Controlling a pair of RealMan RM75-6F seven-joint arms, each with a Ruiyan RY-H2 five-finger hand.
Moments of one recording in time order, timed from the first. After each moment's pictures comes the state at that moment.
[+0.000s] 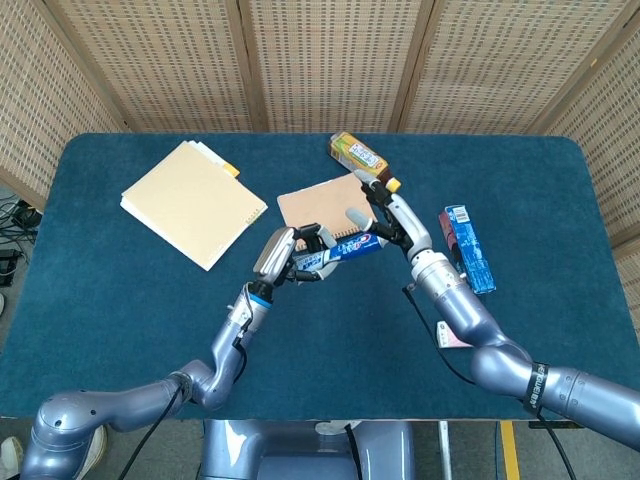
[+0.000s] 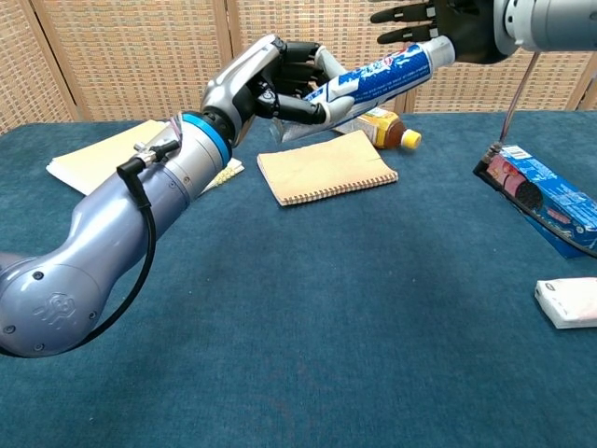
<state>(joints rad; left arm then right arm) -0.94 -1.99 -0.37 -1.05 1.36 1.15 -0.58 0.80 -1.31 0.58 -1.68 -0.80 0.63 0.62</state>
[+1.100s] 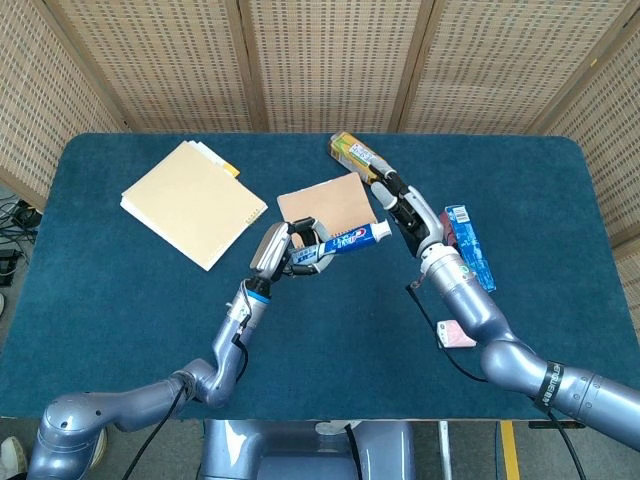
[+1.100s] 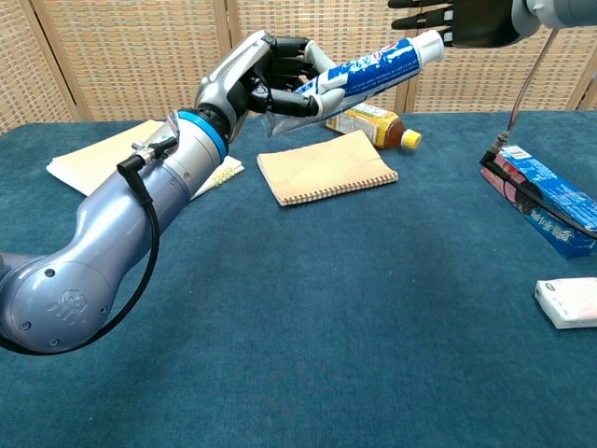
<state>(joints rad) -0.94 -2.01 -0.40 -1.01 1.35 1.16 -0.59 0.75 -1.28 0.67 -1.71 -0.69 0.60 0.77</state>
